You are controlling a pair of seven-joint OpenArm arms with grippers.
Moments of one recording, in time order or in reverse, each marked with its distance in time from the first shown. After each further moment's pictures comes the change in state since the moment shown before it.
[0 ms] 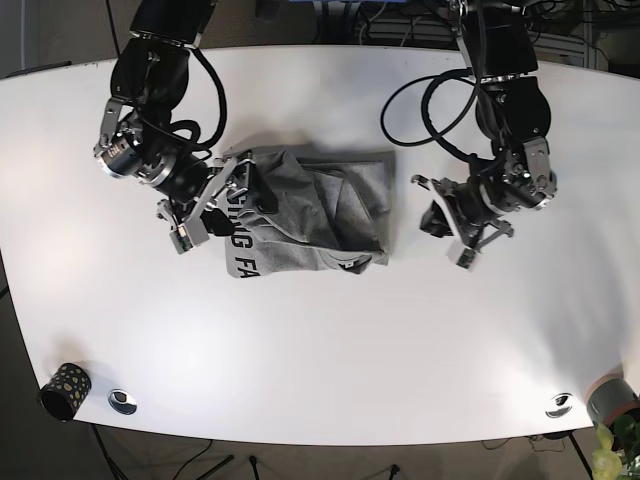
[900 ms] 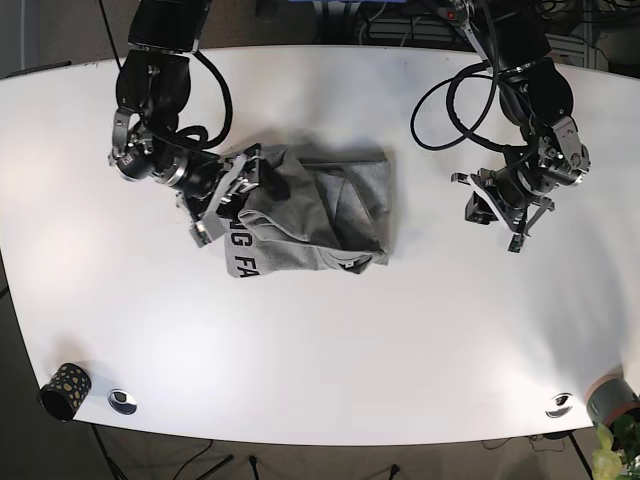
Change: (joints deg) left arm 1.9 0.3 -10.8 0.0 0.4 0.0 0.2; right arm 1.5 0.5 -5.1 -9.0 0.9 -0.4 0.5
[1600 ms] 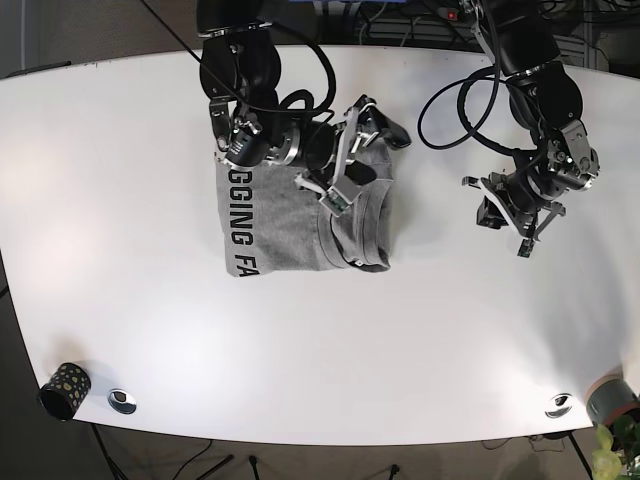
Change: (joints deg) left arm -1.8 -2.2 0.2 0.2 0.0 0.0 0.3; right arm -2.9 -9.0 -19.1 2.2 -7.8 0.4 0.6
